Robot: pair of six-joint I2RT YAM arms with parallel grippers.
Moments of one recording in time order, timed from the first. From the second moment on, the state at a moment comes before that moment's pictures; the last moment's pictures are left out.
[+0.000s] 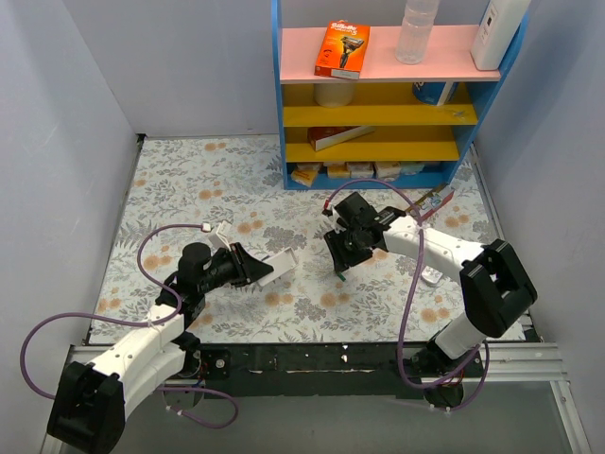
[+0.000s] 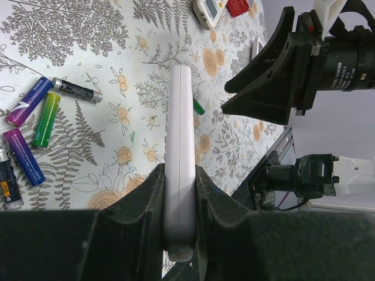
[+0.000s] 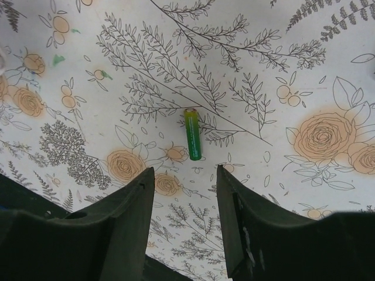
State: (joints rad) left arm -0.38 0.82 0.25 0.21 0.50 -0.80; right arm 0.72 1.54 1.05 -0.65 -0.14 0.20
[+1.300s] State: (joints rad) left arm -0.40 0.82 0.24 0.28 0.52 -0.82; right arm 0.83 1.70 1.03 -0.65 0.04 0.18
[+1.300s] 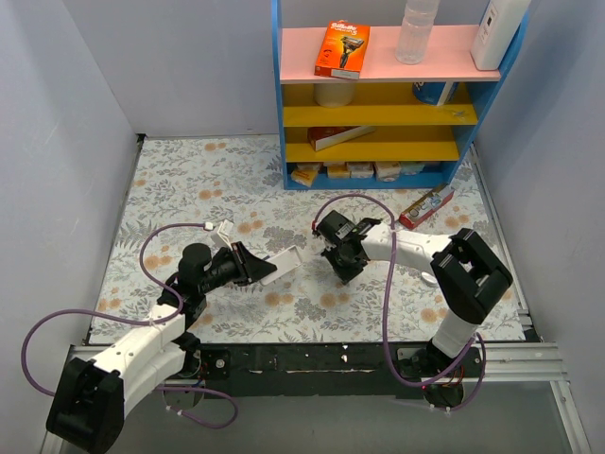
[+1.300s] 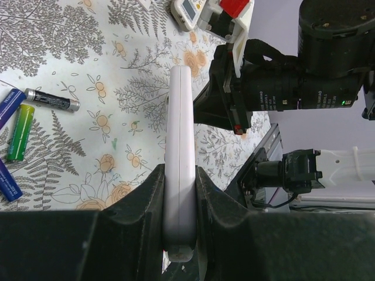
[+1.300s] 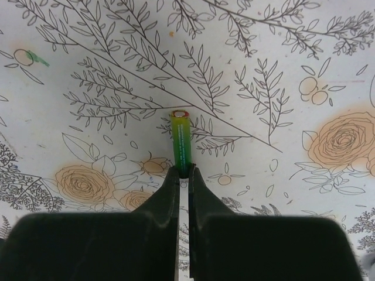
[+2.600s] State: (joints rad) left arm -0.43 0.88 0.19 0.43 0.58 -0.86; right arm 0.88 1.65 1.41 -0.92 -0.27 0.41
